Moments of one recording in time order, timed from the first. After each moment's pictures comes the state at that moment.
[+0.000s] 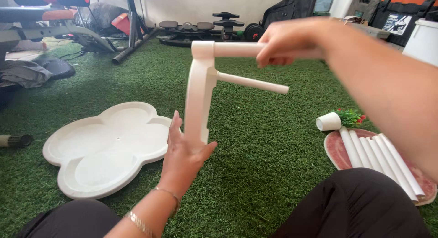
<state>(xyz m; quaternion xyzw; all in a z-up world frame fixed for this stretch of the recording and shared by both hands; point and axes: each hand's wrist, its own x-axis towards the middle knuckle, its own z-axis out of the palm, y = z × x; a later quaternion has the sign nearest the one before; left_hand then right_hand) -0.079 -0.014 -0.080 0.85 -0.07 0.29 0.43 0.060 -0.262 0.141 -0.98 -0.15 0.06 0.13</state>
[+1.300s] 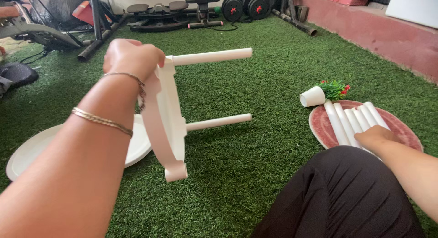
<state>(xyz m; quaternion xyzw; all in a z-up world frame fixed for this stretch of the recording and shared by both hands) 0.061 -0.044 0.065 0.88 0.19 0.18 0.39 0.061 -0.720 -0.280 -0.92 0.39 -0.02 0.09</state>
